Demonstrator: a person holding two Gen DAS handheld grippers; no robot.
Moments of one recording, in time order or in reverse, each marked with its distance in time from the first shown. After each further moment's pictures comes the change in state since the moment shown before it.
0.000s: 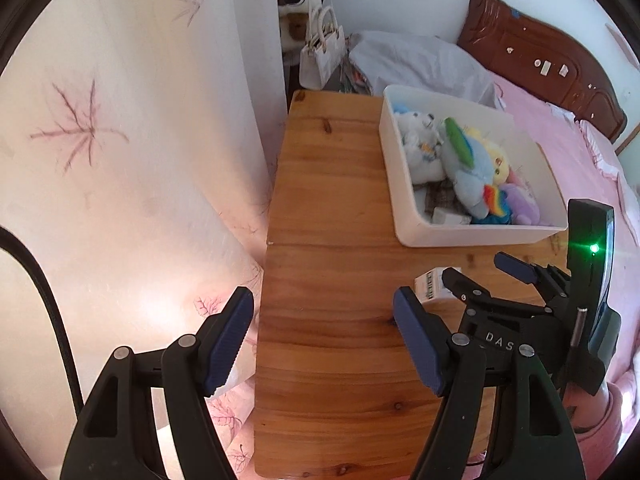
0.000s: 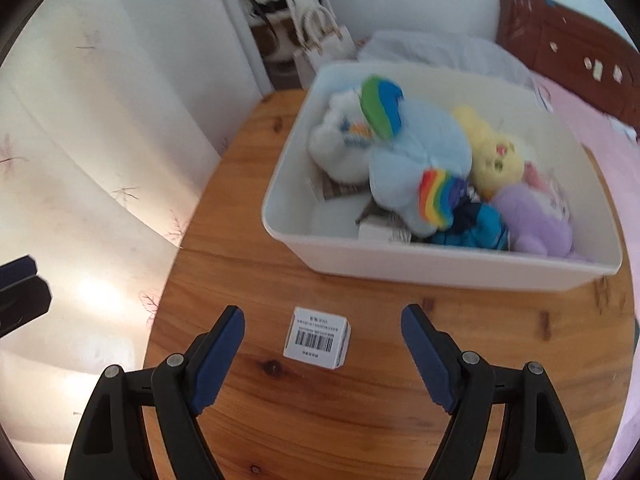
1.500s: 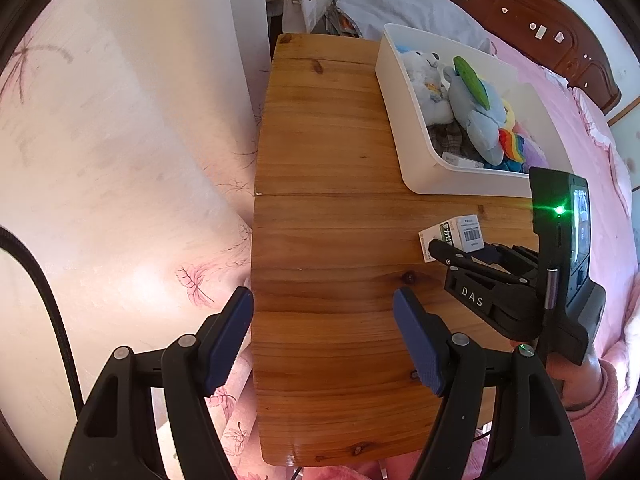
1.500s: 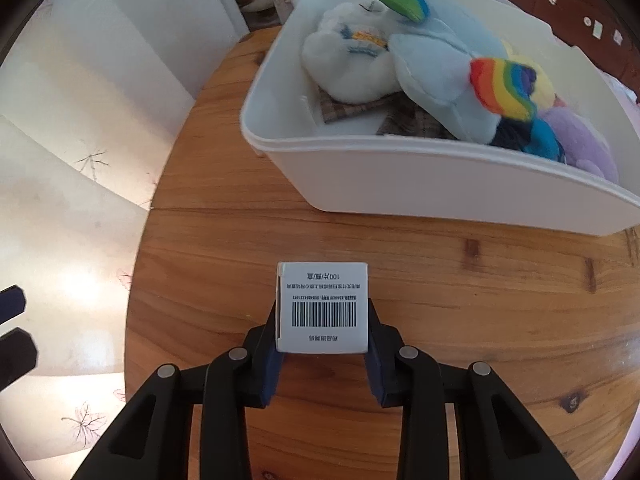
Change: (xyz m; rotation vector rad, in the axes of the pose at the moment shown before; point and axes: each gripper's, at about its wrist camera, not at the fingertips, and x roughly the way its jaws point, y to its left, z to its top) left arm 0.035 0.013 -0.017 0.030 0.146 -0.101; right arm 0.042 0.005 -0.018 0.060 0.131 -0.020
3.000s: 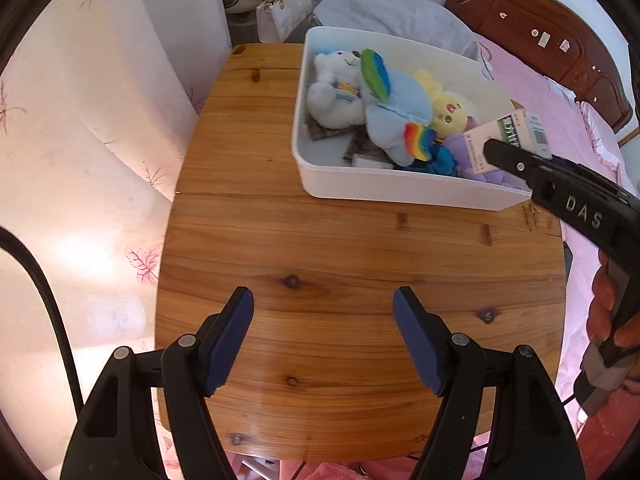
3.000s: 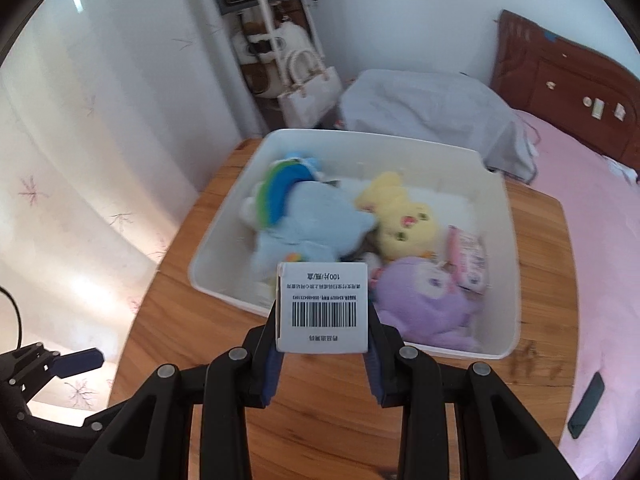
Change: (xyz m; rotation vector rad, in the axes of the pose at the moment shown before) left arm -0.006 -0.137 0.000 -0.081 -0.039 0.010; right arm -0.121 -0.112 0.051 -0.132 -0.248 0.025
